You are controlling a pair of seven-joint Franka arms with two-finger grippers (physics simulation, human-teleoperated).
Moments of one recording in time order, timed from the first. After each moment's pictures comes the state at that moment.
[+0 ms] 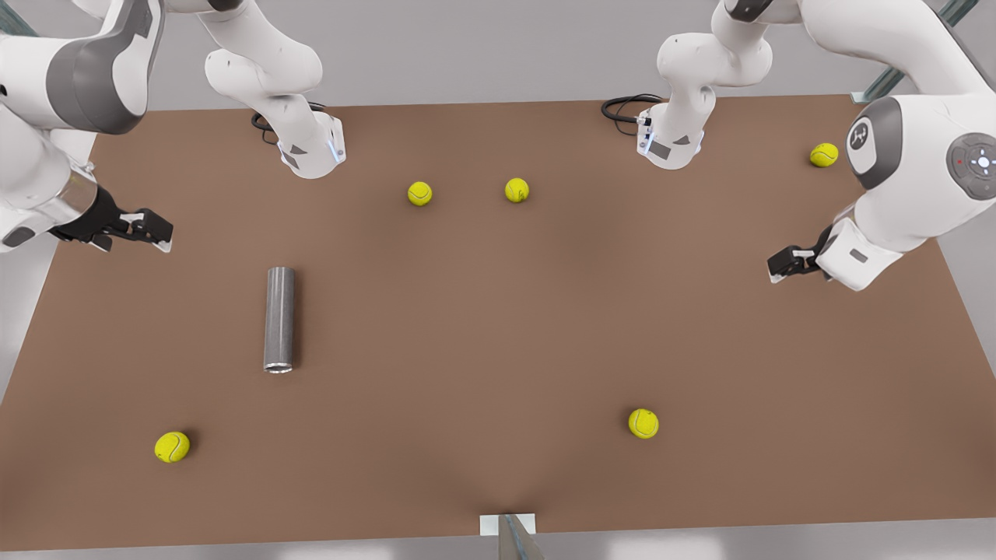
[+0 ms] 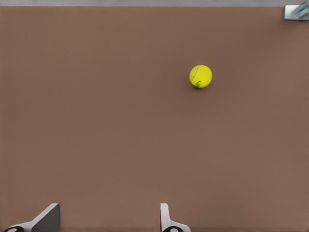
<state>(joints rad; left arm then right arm) -0.12 0.21 0.09 -1.35 -0.01 1.51 -0.04 0.06 0.09 -0.09 -1.34 -0.05 1.37 -0.02</state>
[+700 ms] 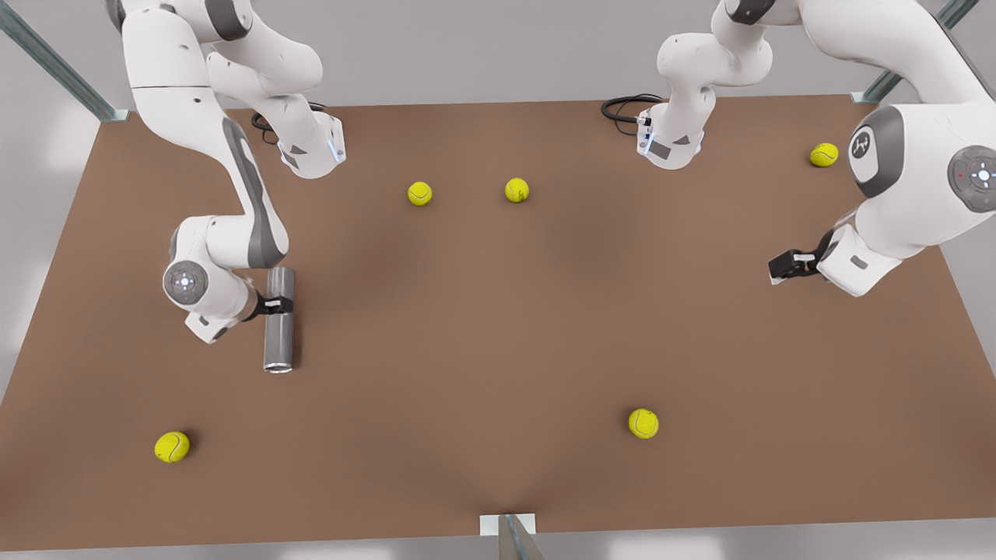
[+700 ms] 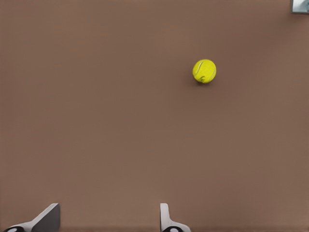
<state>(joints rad) -0.12 0.22 0.10 -1.36 -0.02 1.50 -0.04 0.07 0.26 -0.05 -2.09 -0.05 2.18 -0.02</state>
